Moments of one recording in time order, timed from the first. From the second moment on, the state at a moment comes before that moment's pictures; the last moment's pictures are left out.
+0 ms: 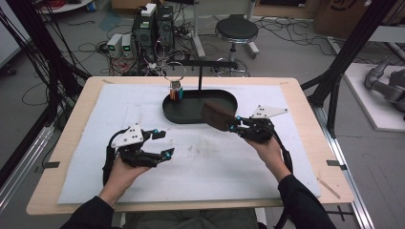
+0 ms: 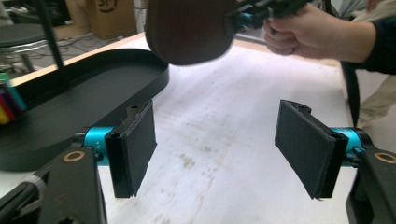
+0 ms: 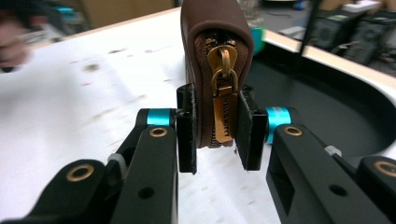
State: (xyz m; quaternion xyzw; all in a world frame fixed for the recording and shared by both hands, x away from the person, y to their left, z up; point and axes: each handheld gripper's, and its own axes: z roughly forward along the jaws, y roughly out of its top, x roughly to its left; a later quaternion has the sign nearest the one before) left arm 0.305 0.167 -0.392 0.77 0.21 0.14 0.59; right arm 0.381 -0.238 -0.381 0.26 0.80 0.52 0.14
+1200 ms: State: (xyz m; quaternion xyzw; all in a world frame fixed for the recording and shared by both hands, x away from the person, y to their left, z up) left arm 0.294 0.170 -0.401 0.77 0.22 0.14 0.59; right arm 0.475 -0.162 -0.423 0.35 0.79 0.45 0.20
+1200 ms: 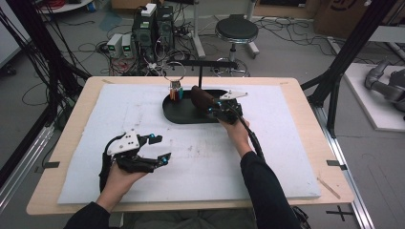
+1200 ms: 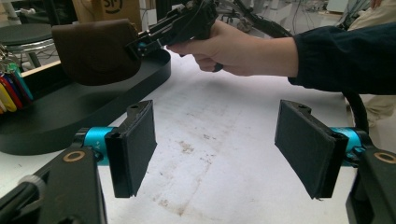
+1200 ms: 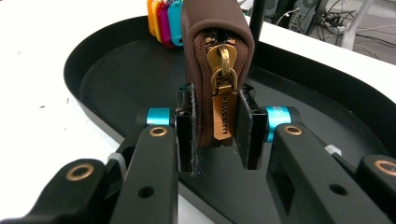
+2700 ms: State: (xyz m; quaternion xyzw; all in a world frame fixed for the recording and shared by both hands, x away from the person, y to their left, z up) left arm 0.317 0.179 -0.397 0.76 0.23 0.15 0.58; right arm 0.410 -0.242 -0.374 0.33 0.78 0.50 0.20
